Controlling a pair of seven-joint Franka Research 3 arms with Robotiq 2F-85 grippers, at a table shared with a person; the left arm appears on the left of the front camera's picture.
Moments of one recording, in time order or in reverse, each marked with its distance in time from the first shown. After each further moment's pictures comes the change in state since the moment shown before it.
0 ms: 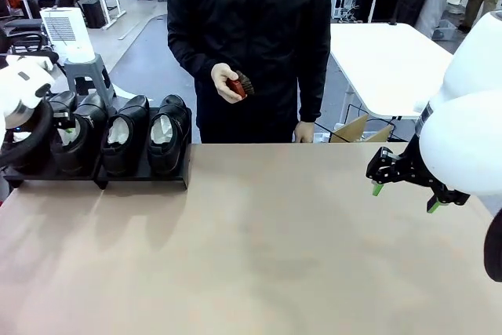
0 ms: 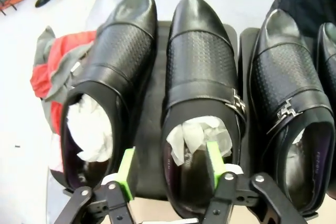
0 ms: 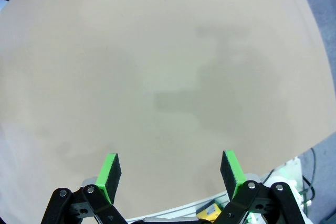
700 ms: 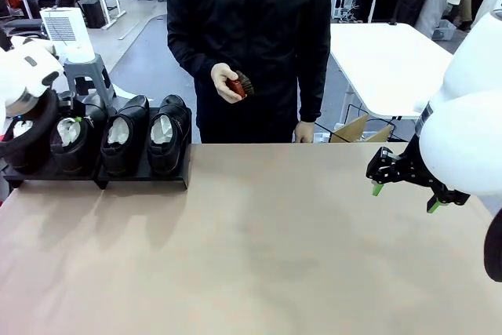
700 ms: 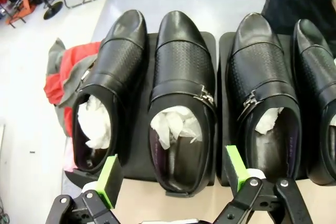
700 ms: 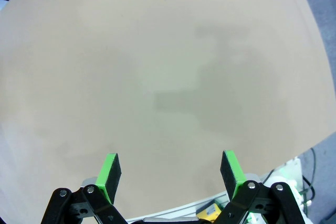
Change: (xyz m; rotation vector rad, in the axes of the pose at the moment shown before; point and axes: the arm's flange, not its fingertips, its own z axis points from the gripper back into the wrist) left arm 0.007 -0.031 0.050 0.043 -0.016 -0.064; right arm 0.000 0.000 0.000 0.000 0.000 0.000
